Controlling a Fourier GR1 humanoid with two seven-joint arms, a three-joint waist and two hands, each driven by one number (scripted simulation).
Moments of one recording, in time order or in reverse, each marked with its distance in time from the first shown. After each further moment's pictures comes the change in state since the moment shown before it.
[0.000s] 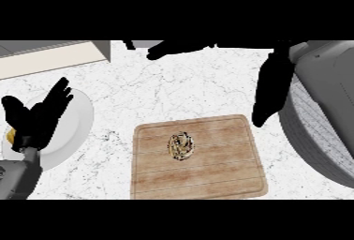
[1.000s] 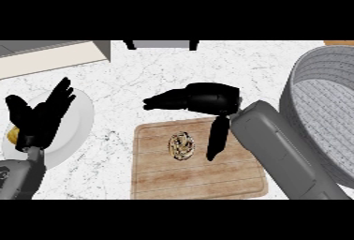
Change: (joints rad) left arm -0.002 -0.051 0.043 -0.004 -0.056 -0.024 0.023; right arm 0.369 0.230 0.125 0.089 0.390 -0.330 -0.367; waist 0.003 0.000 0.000
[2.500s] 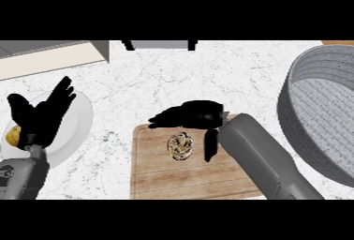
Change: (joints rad) left arm -0.013 -0.075 0.089 0.005 -0.094 -0.060 0.019; right arm 0.042 0.091 0.060 0.268 0.357 -0.143 -0.260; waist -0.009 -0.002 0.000
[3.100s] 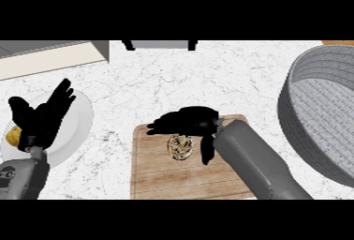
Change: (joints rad) left arm 0.005 -0.023 0.035 0.025 -0.030 -0.031 -0.026; right arm 0.033 0.039 0.012 0.015 0.119 -0.060 -0.006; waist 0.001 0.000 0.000
